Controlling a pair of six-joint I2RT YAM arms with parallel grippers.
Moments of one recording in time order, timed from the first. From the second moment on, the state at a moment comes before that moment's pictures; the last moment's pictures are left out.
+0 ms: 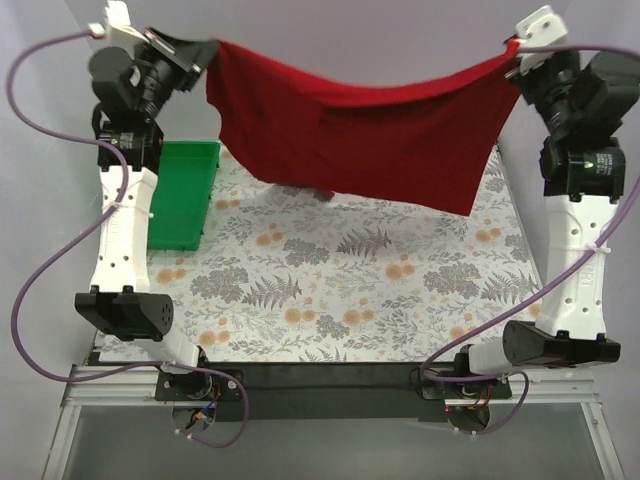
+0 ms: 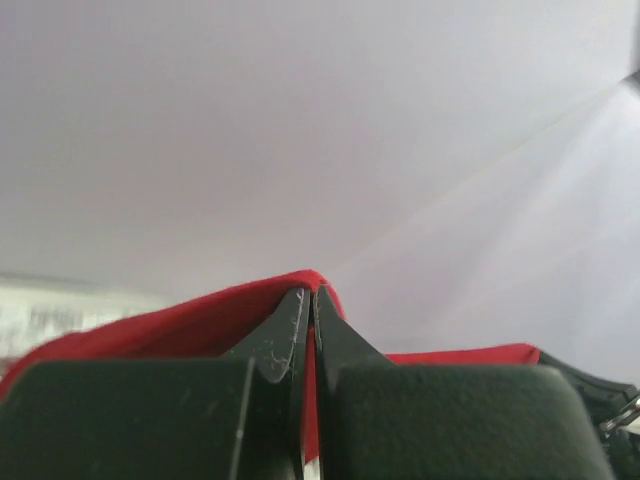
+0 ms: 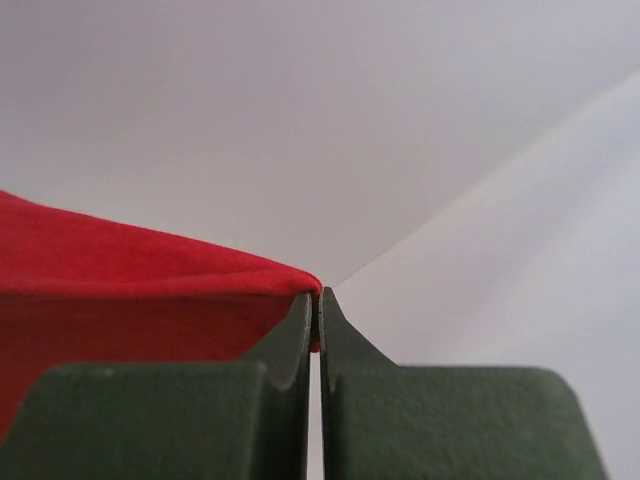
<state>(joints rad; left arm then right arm) -0.03 1.60 1.94 -0.18 0.38 -0.95 -0.01 1.40 1.97 -0.49 -0.23 -0.70</state>
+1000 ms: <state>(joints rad) -0.01 1.82 2.04 -0.08 0.38 -1.04 -0.05 1.59 2.02 -0.34 -0.25 -0.59</state>
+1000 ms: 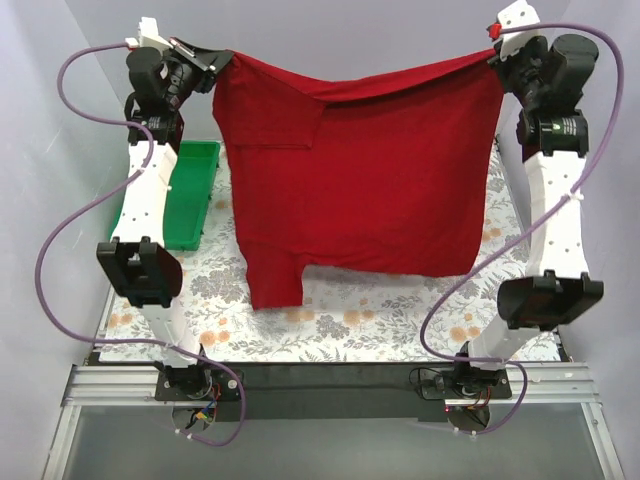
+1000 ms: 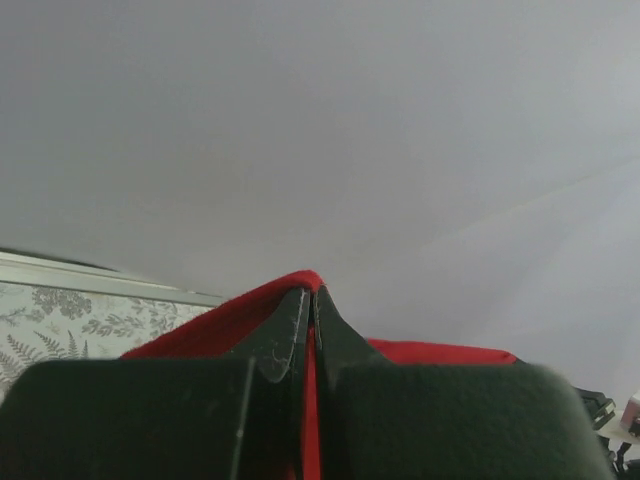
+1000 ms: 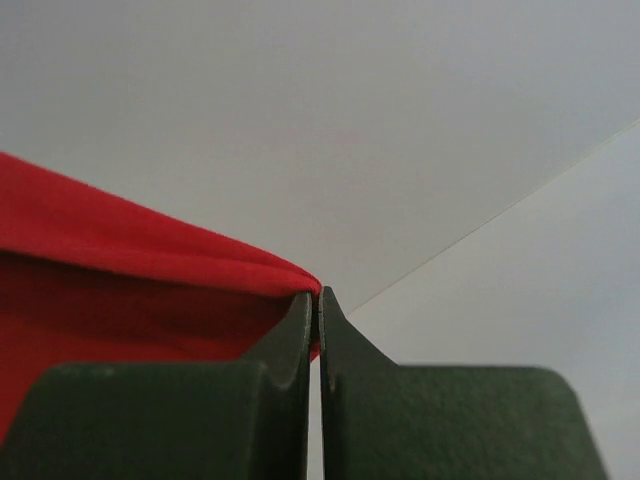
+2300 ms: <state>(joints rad) -0.01 0.87 0.35 -0.19 0.69 -0.99 -0.14 0.64 0.41 -0.65 -0.50 -1.39</state>
